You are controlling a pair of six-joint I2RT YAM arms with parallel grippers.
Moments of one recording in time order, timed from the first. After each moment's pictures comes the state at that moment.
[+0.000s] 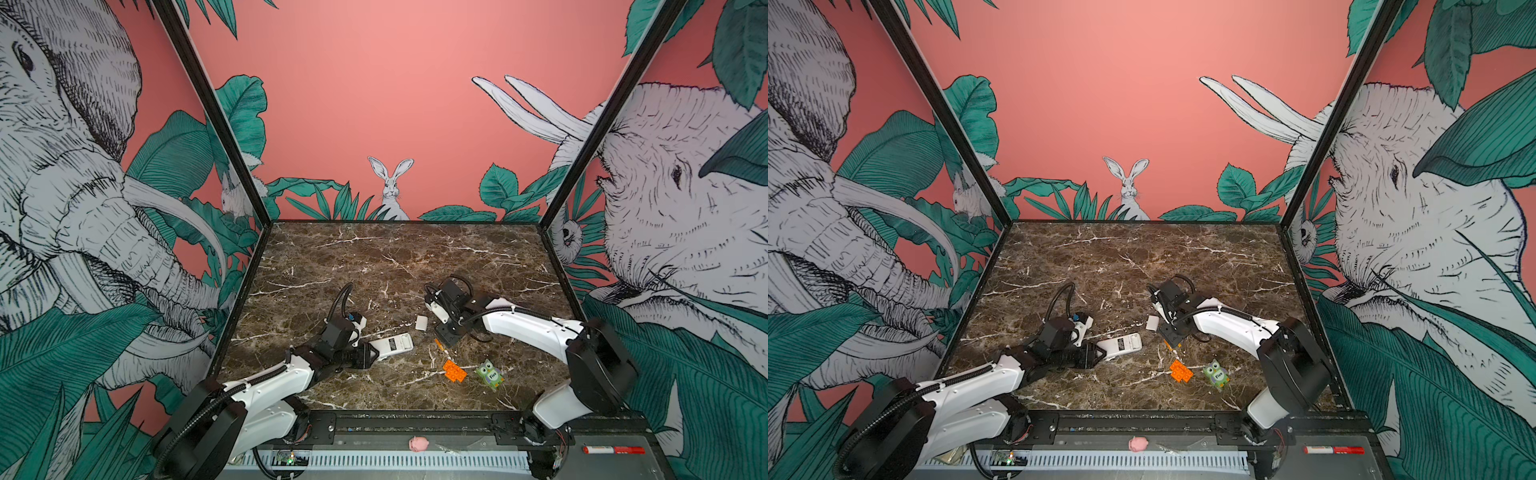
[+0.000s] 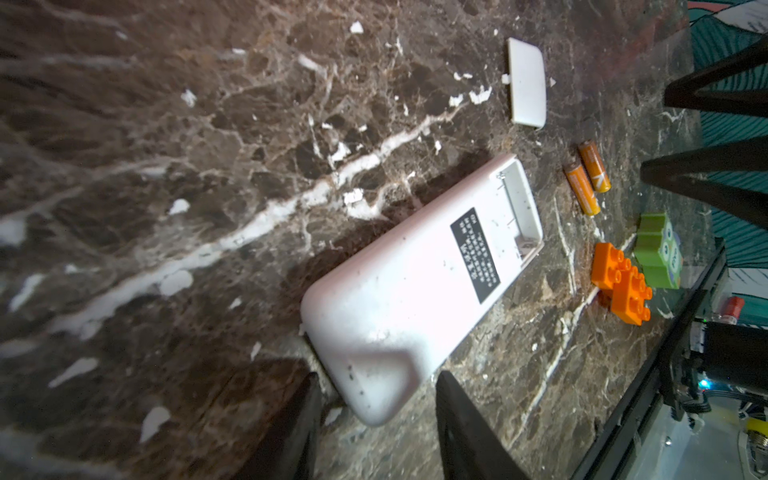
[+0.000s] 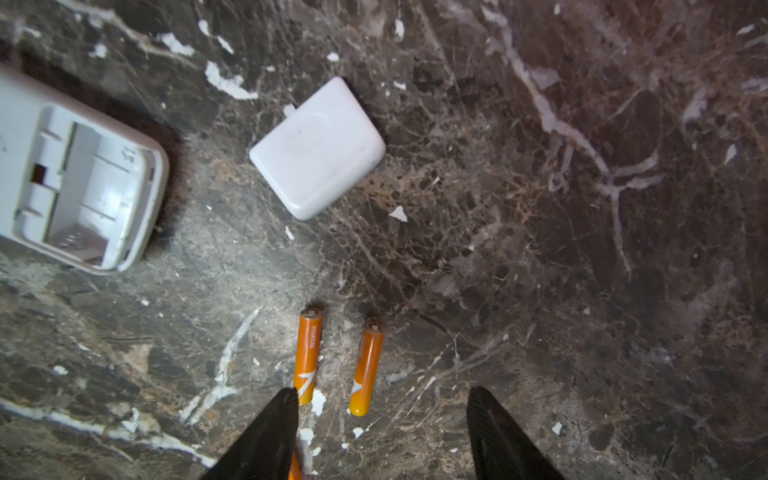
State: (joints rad) left arm -0.64 1.09 0.28 -0.07 0.30 -0.56; right arm 0.73 1.55 0.97 -0.71 0.08 -0.03
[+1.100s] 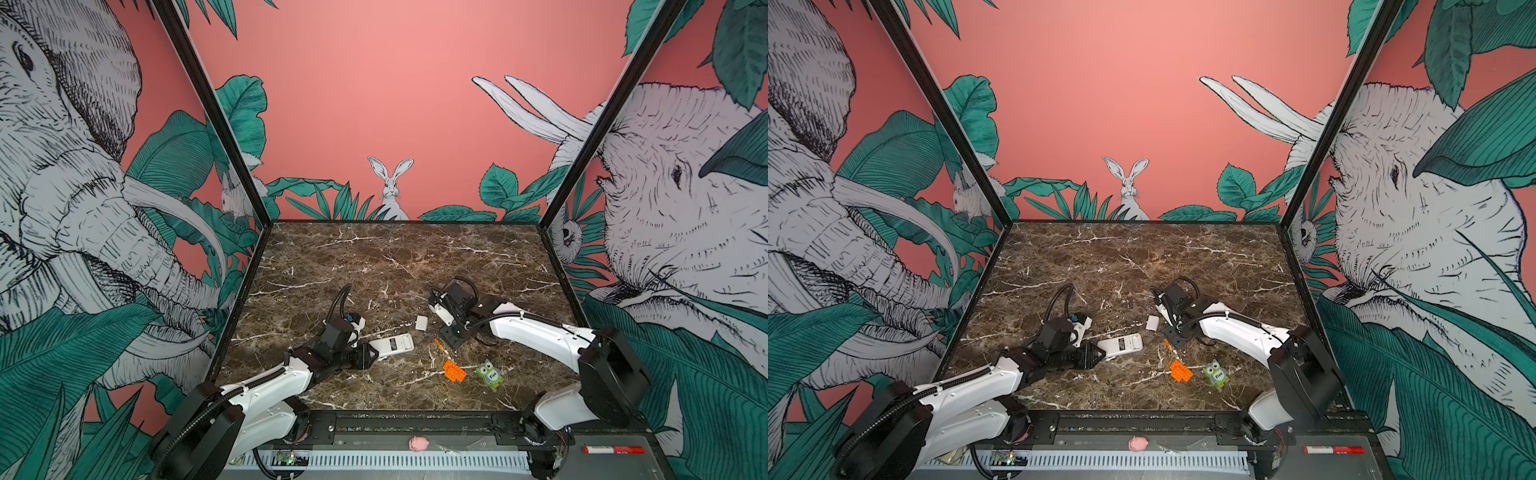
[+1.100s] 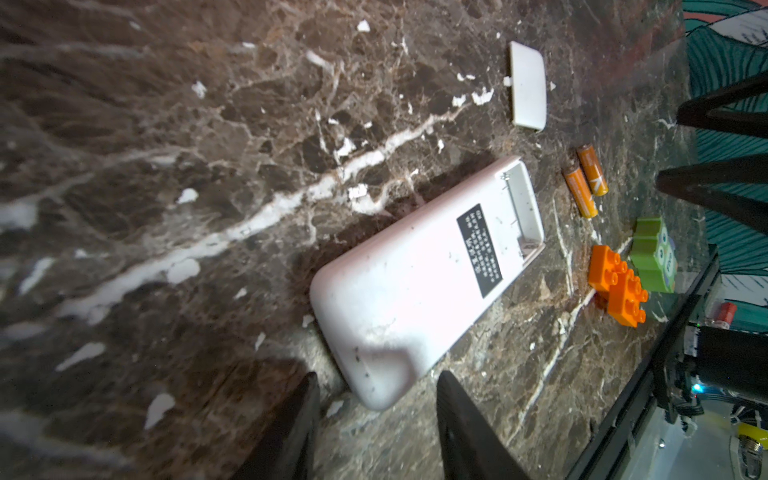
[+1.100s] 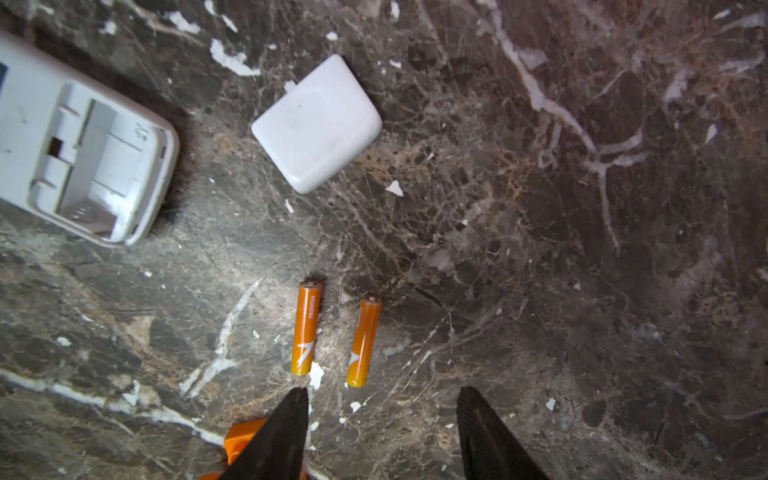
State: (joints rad) left arm -0.64 1.07 0.27 -0.07 0.31 -0.58; right arm 0.73 1.48 0.93 -0.72 0.08 -0.03
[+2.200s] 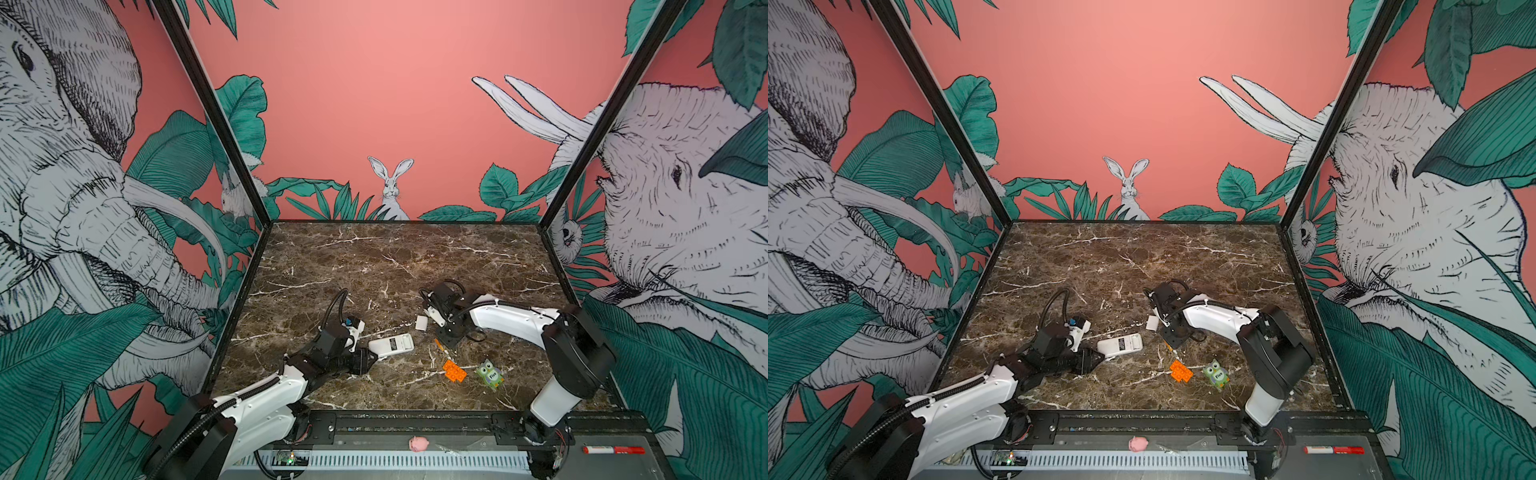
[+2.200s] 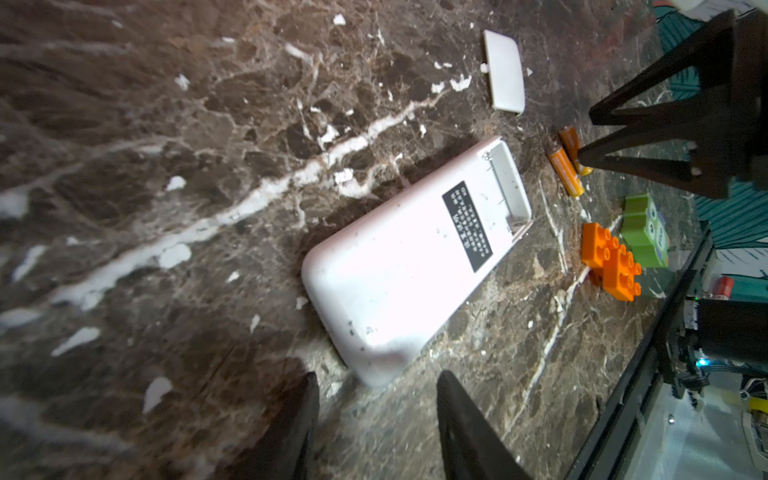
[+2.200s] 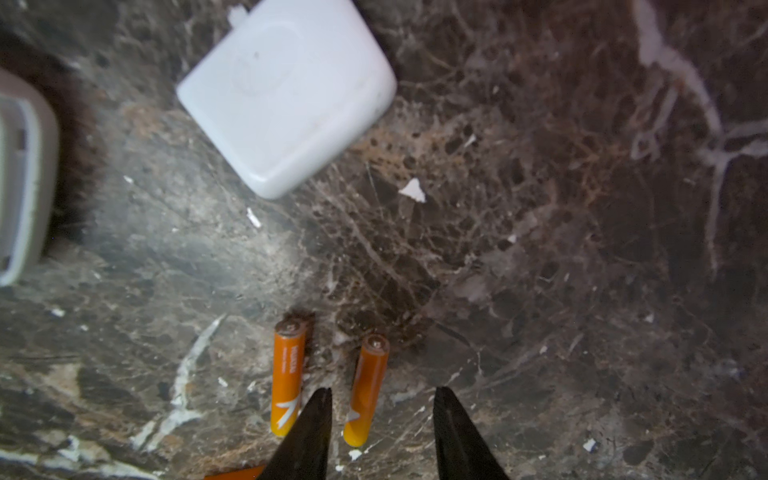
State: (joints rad) left arm -0.64 0.99 0.20 -0.03 0.32 -0.53; right arm 0.73 1.68 1.02 -0.76 0.08 -0.03
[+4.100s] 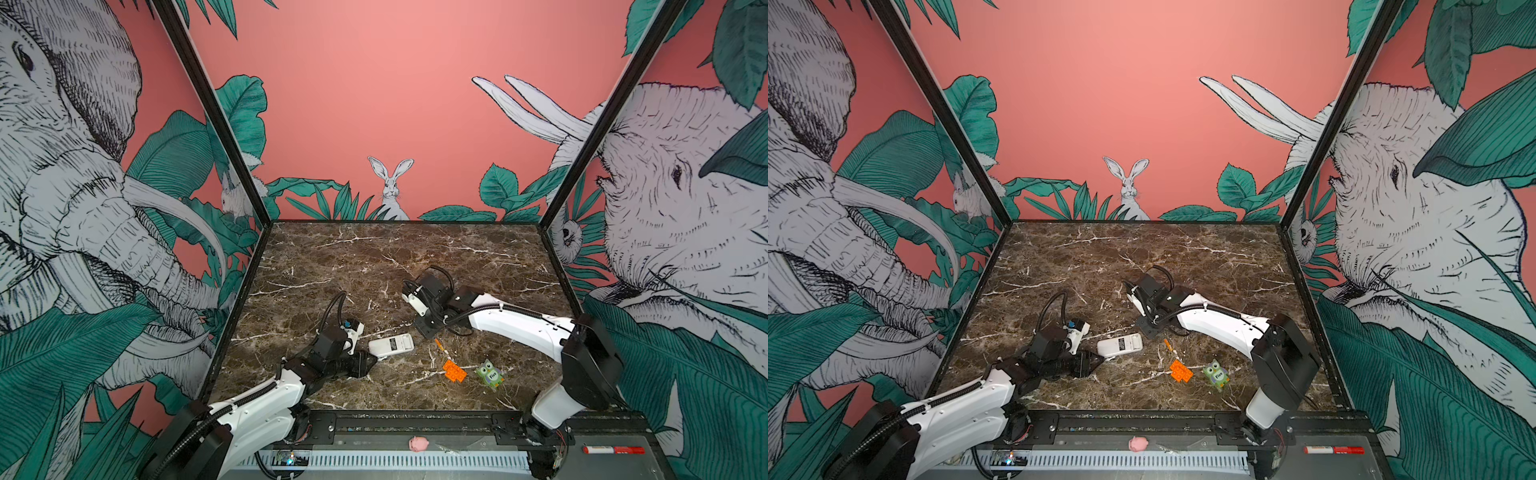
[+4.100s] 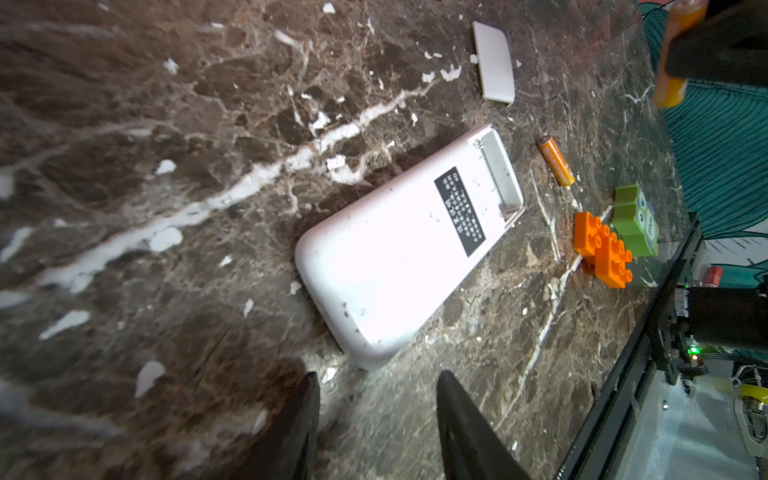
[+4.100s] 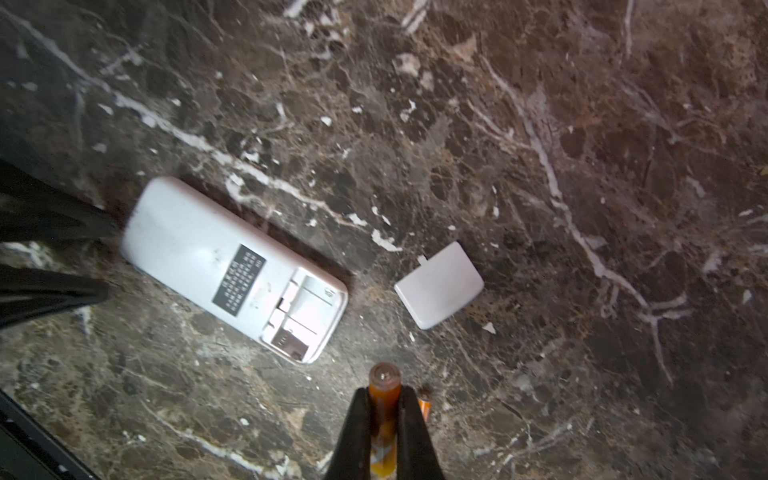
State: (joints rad) left arm -0.64 0.95 0.17 -0.02 0.34 -0.52; right arm 0.88 1.62 1.16 -0.66 0.02 0.11
